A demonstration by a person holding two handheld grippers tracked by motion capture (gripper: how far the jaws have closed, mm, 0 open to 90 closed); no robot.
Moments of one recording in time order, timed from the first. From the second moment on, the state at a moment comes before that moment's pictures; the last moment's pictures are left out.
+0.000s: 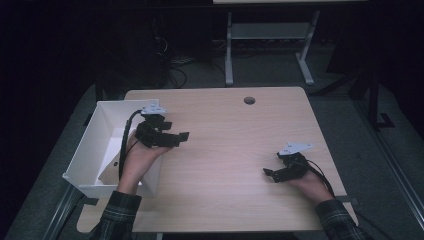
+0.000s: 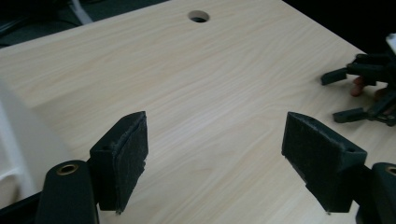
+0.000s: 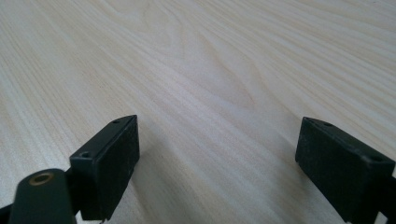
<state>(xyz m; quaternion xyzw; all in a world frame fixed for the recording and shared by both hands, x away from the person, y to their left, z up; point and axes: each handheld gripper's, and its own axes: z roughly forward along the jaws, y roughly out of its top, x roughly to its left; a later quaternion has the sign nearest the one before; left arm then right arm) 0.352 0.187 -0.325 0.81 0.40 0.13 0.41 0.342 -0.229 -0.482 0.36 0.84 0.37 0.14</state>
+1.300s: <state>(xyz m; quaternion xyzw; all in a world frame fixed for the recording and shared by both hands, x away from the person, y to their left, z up) 0.344 0.100 -0.466 0.88 0.32 0.10 0.33 0.342 -0.229 -0.482 0.36 0.84 0.37 0.14</state>
